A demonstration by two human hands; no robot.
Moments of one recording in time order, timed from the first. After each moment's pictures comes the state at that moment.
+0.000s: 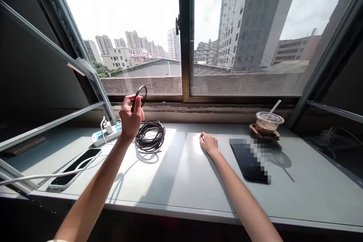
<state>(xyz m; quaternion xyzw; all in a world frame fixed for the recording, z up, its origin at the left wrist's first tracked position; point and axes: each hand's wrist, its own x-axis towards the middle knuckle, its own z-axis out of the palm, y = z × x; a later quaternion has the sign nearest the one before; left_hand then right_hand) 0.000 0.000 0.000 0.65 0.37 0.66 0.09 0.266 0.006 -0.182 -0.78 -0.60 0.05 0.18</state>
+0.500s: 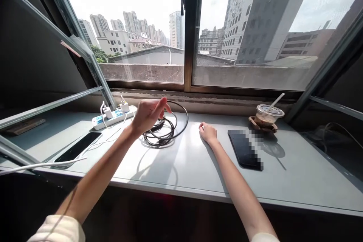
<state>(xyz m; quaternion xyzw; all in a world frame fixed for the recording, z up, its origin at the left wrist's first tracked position) 0.024 -0.047 -0.002 0.83 0.31 0.45 0.09 0.270 0.000 -0.182 -0.77 -0.60 0.07 0.20</state>
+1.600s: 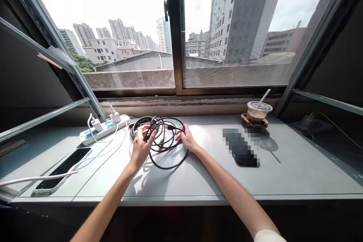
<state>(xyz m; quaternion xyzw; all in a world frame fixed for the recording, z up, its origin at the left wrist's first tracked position) 0.002 -0.033 -0.113 0.70 0.50 0.49 0.14 0.195 0.003 -0.187 -0.47 -0.56 0.40 0.55</state>
